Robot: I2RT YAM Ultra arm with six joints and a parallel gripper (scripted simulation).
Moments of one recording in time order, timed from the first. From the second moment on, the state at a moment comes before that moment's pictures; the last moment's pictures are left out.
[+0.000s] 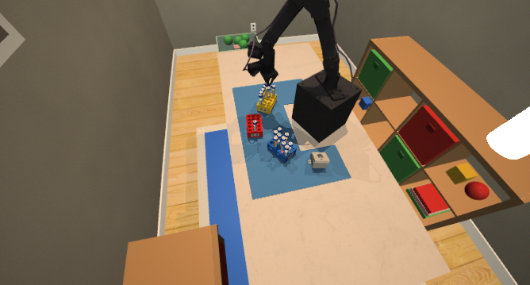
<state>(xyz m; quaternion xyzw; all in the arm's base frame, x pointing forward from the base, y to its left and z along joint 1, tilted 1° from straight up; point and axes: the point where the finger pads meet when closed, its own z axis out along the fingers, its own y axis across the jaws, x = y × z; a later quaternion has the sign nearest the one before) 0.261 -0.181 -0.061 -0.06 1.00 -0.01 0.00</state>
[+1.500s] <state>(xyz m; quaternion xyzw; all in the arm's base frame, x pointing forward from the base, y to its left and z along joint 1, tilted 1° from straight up) 0.263 -0.180 -0.072 -0.06 1.00 -0.01 0.00</state>
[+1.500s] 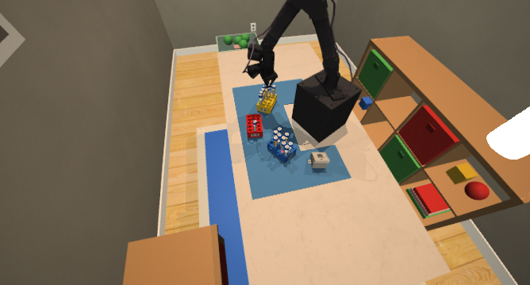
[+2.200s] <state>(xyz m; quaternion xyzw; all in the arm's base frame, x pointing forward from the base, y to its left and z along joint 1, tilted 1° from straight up) 0.263 -0.180 -0.077 -0.06 1.00 -0.01 0.00</state>
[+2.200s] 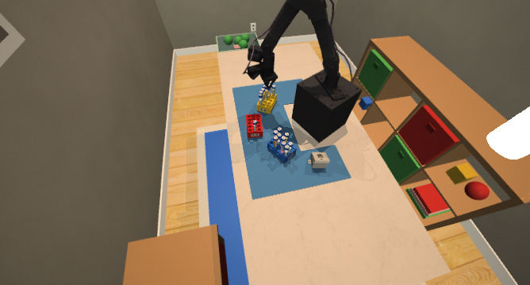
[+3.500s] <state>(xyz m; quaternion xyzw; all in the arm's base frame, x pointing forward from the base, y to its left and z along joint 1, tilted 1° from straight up) 0.262 -0.181 -0.089 -0.06 1.00 -0.01 0.00</state>
